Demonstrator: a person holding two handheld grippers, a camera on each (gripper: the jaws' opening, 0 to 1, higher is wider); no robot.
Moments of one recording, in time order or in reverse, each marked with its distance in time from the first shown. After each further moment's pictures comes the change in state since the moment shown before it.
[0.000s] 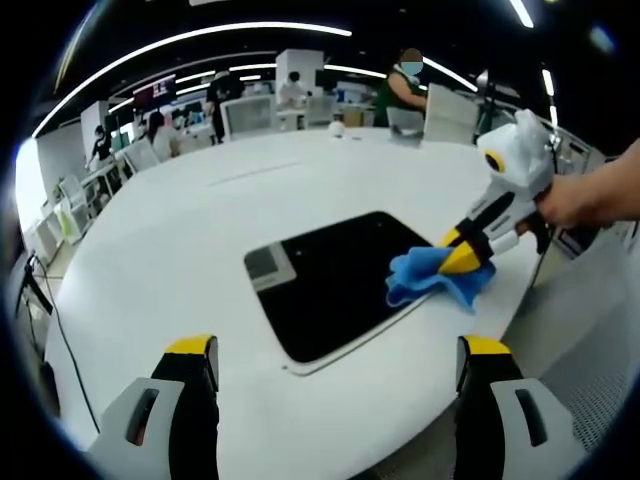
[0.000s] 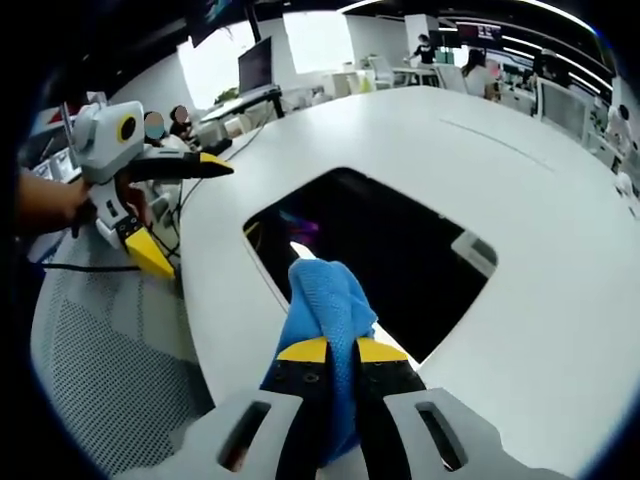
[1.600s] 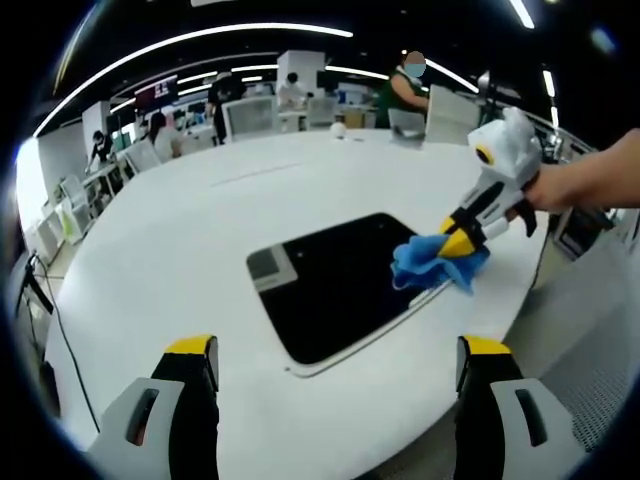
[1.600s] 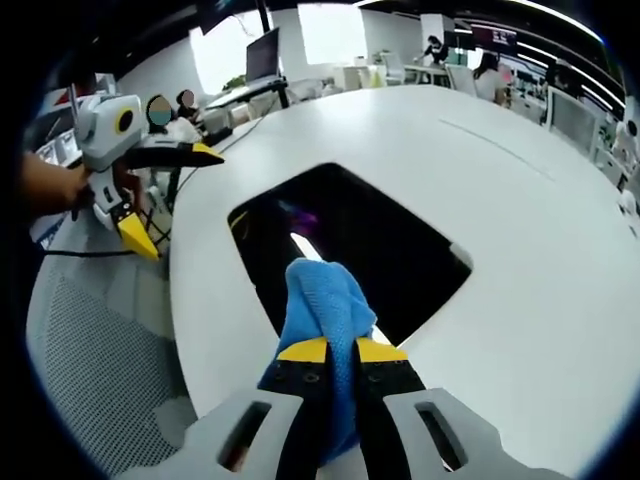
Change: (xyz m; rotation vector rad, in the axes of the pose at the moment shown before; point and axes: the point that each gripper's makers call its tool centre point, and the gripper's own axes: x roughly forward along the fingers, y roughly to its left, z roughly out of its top) left arm 0.000 0.002 0.002 -0.001 -0.007 0.005; right arm -0.003 -0.029 0.002 -0.076 0.036 0.002
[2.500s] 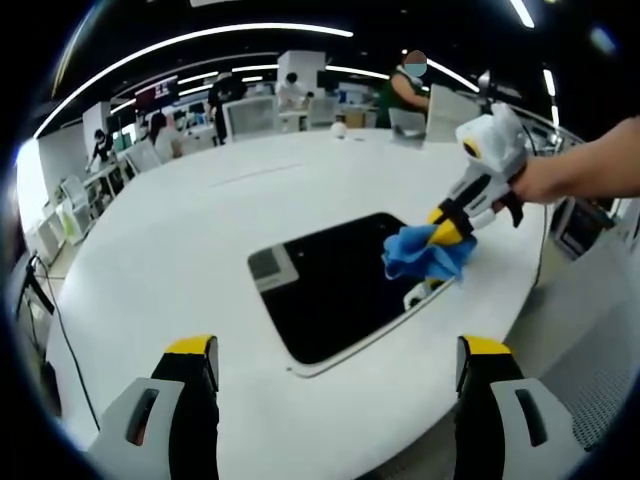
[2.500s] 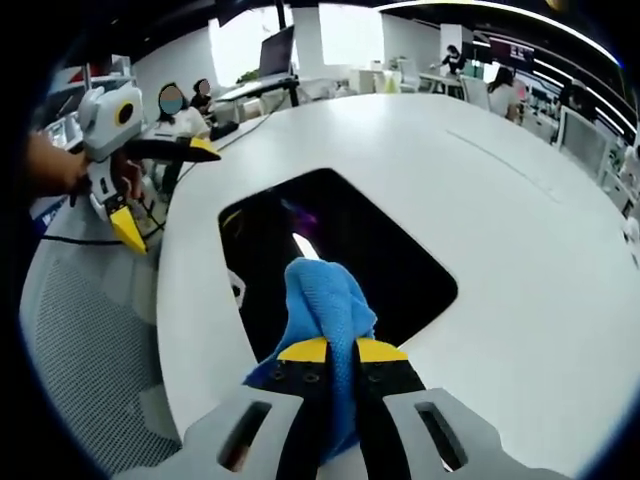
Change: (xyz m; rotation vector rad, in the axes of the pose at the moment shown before) left arm 0.000 0.001 -0.001 0.003 0.002 0.004; right arm 0.006 -0.019 0.011 -0.084 -0.010 0.006
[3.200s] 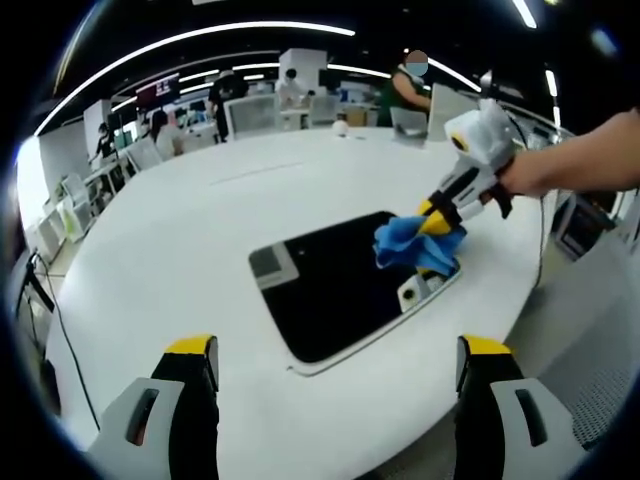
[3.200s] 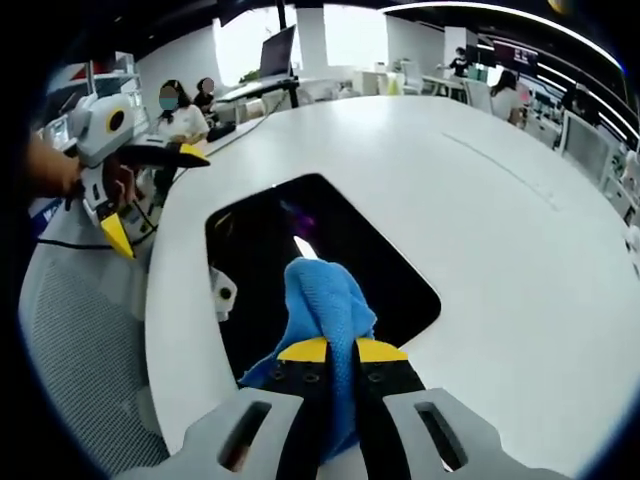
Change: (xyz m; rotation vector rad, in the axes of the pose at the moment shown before) left arm 0.000 0.002 -0.002 -0.008 0.008 0.004; right arm 0.007 -0.020 0.010 -0.019 -0.004 0.008
